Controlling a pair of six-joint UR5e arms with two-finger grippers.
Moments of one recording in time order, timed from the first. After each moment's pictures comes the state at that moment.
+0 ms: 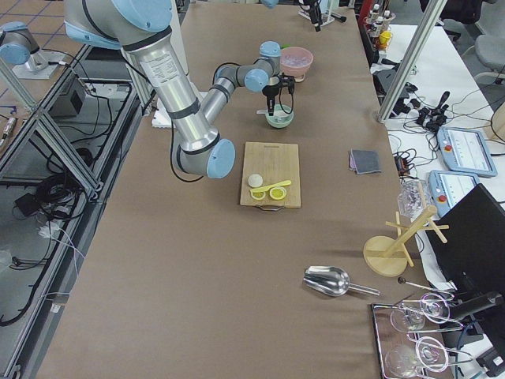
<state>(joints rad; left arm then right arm) -1.08 -2.07 -1.81 -1.88 -2.07 -0.80 0.54 -0.91 1.72 -1.61 1.89 1.17</state>
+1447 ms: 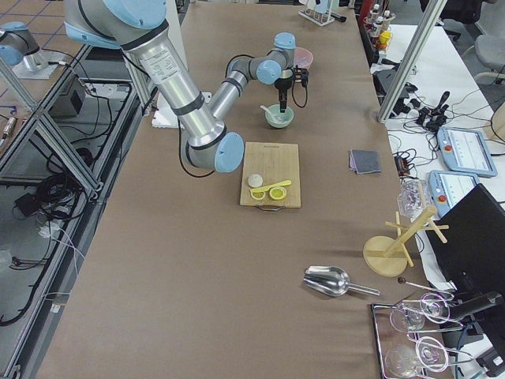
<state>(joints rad) -1.33 -1.88 -1.78 -1.89 -2.22 -0.41 0.69 -0.89 1.72 -1.66 2.01 1.01</state>
